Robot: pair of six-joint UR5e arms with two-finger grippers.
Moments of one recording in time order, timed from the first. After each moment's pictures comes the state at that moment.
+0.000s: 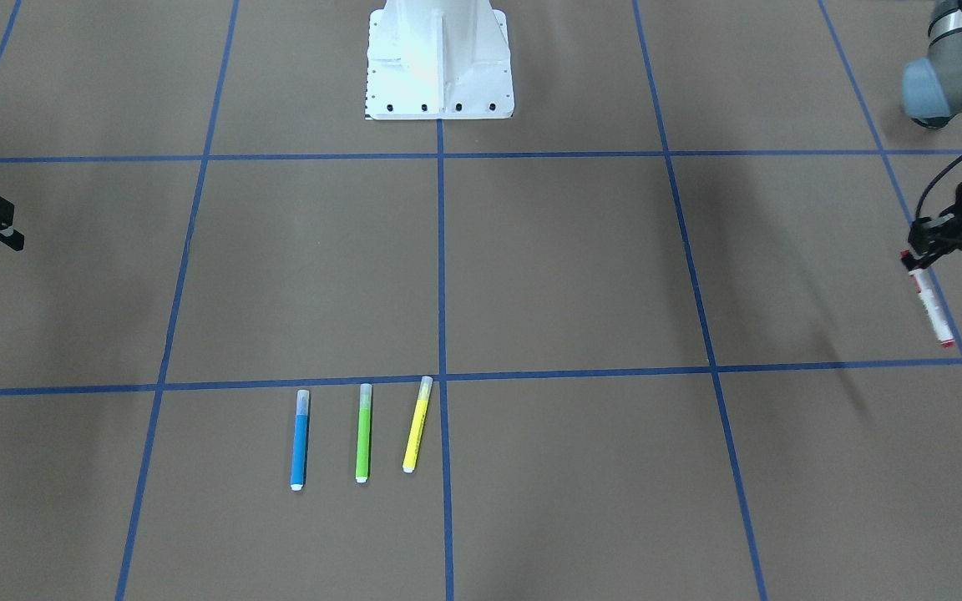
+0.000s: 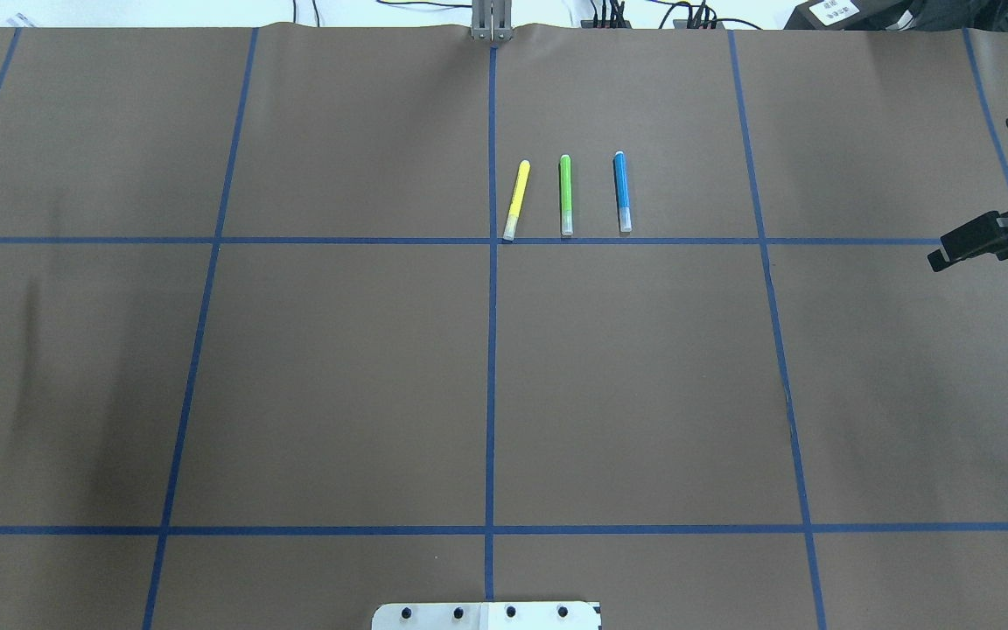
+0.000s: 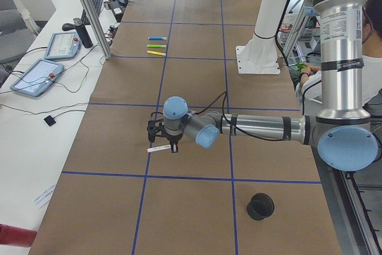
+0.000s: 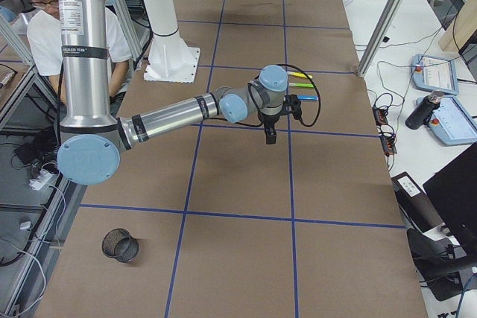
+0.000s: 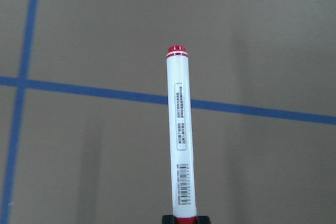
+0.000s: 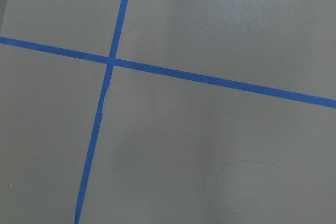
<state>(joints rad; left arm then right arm) -1.34 -1.41 -1.65 -2.09 -2.37 -0.65 1.17 -1.57 1.88 -1.40 2.36 0.42</state>
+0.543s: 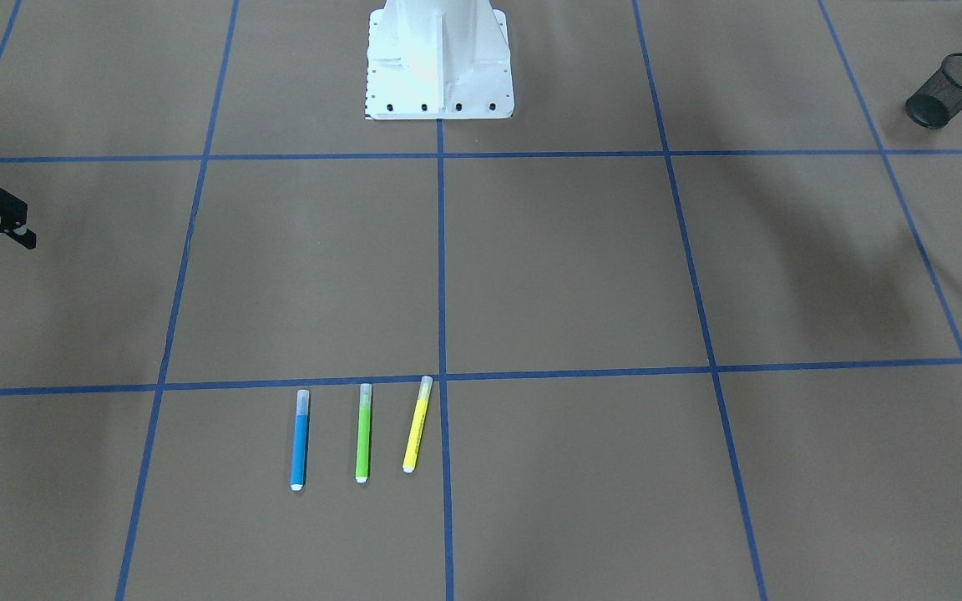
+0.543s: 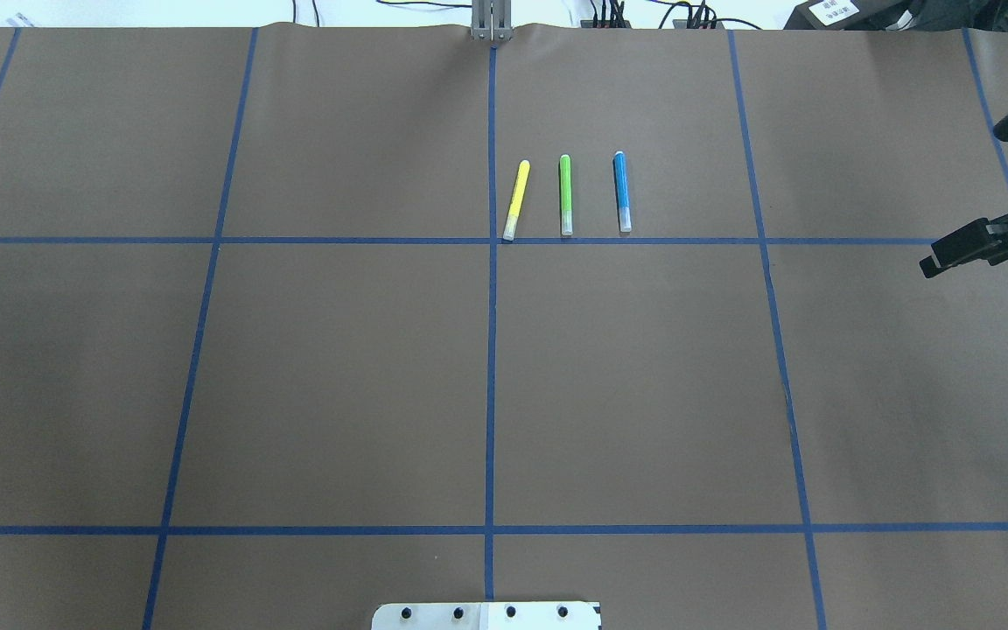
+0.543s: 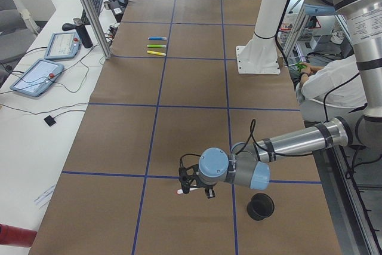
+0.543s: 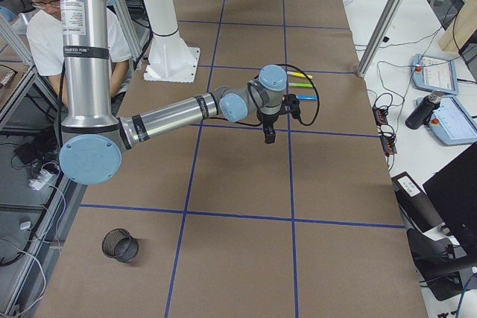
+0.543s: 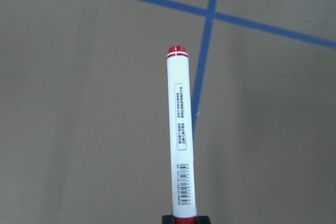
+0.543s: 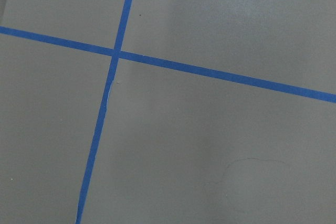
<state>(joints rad) -1.53 -1.17 -1.58 -2.05 -2.47 -0.37 1.15 -1.56 1.89 -1.40 2.35 0.42</state>
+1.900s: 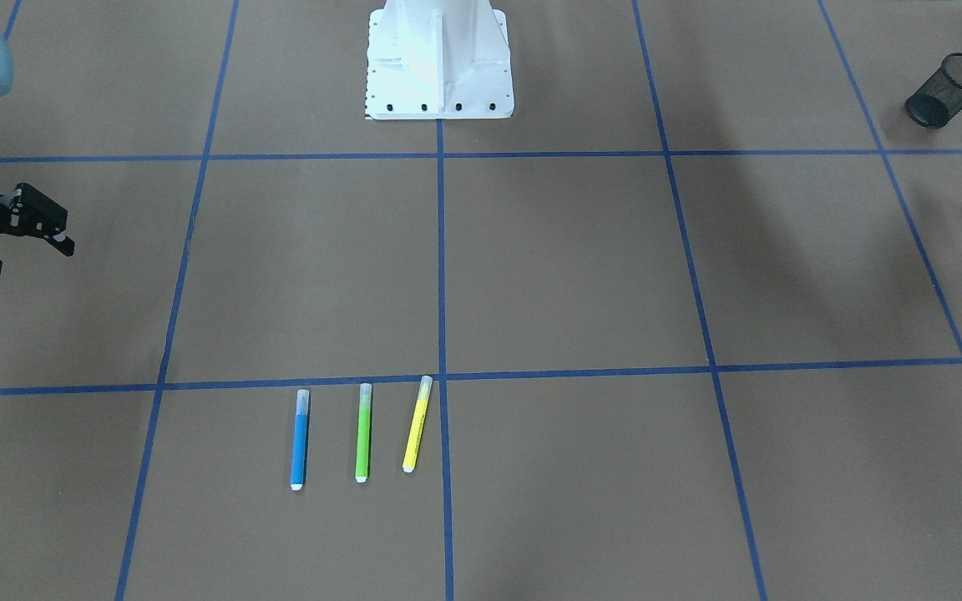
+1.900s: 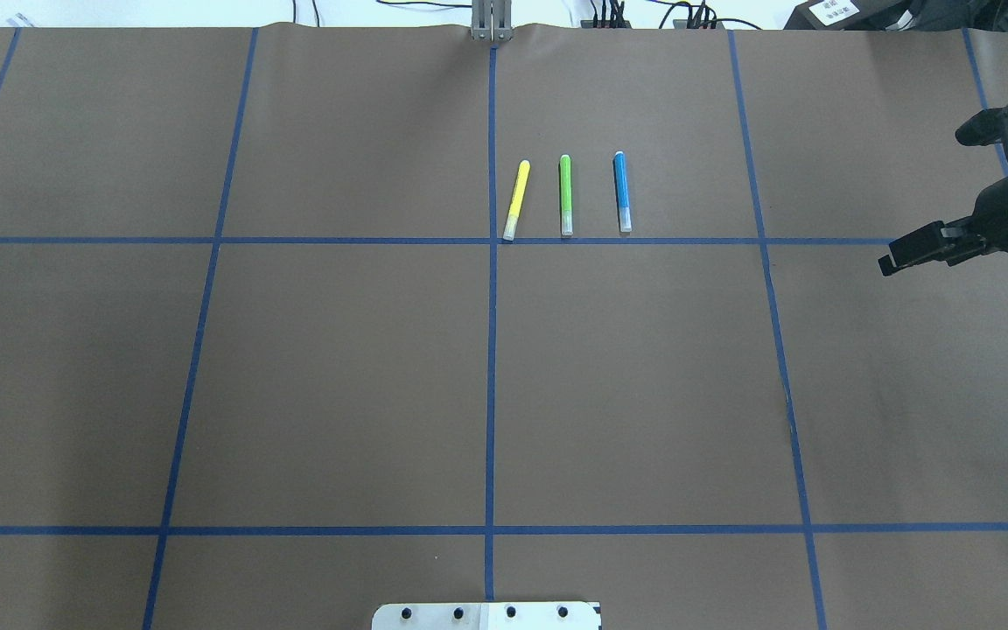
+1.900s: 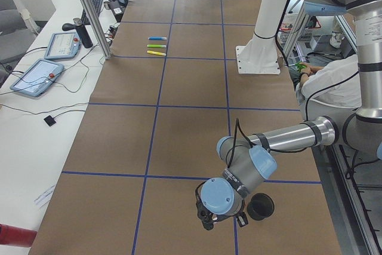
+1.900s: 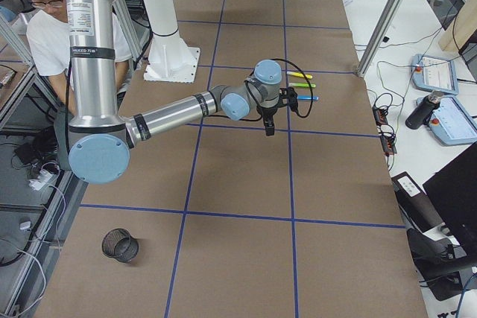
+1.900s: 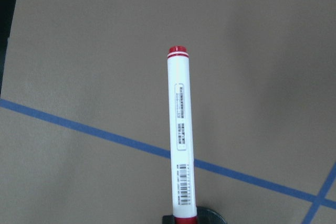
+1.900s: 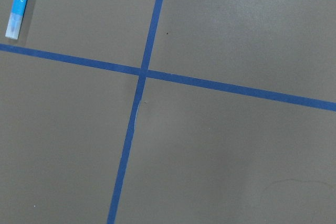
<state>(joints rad) -1.82 -1.32 -1.67 -0.96 -2.30 0.28 1.08 -1.55 1.88 -1.27 2.29 0.58</state>
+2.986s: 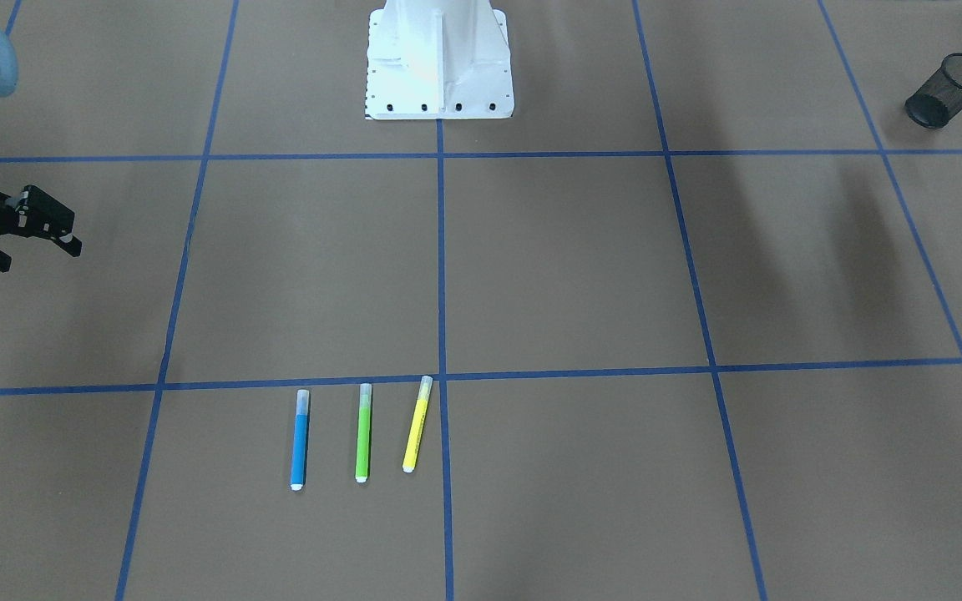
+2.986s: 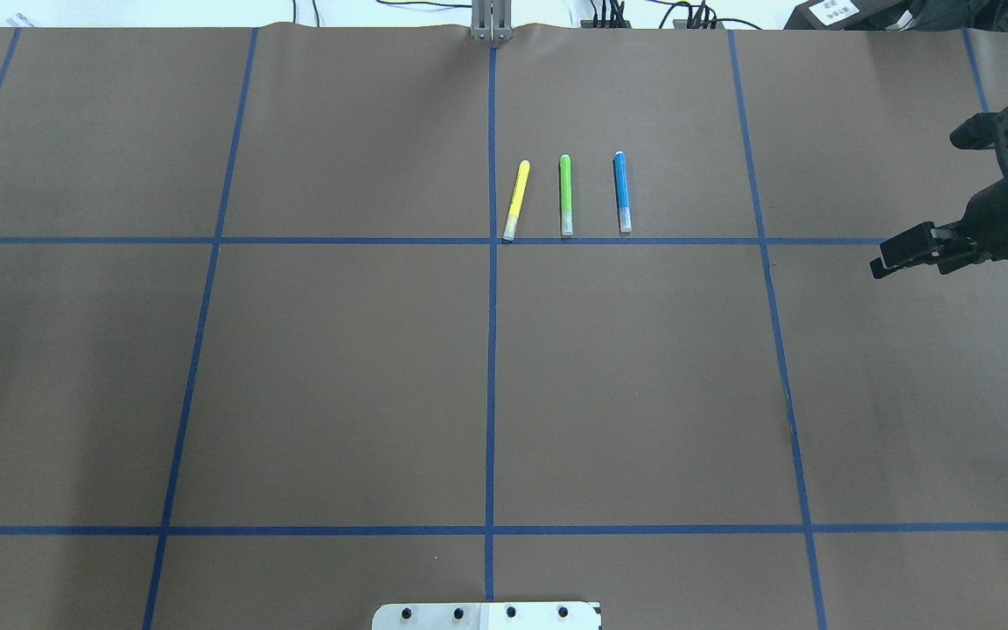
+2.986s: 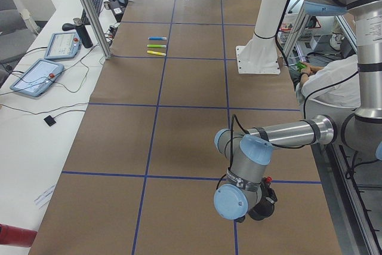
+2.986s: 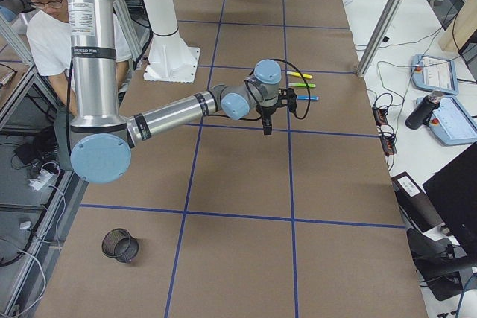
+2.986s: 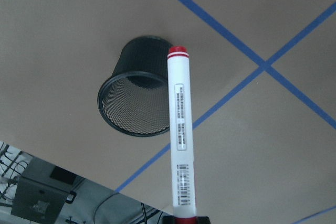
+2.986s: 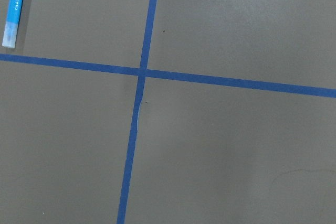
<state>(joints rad) -1.84 -1.32 -1.70 -0.40 -2.30 0.41 1.06 -1.55 1.88 -1.27 2.30 0.67</state>
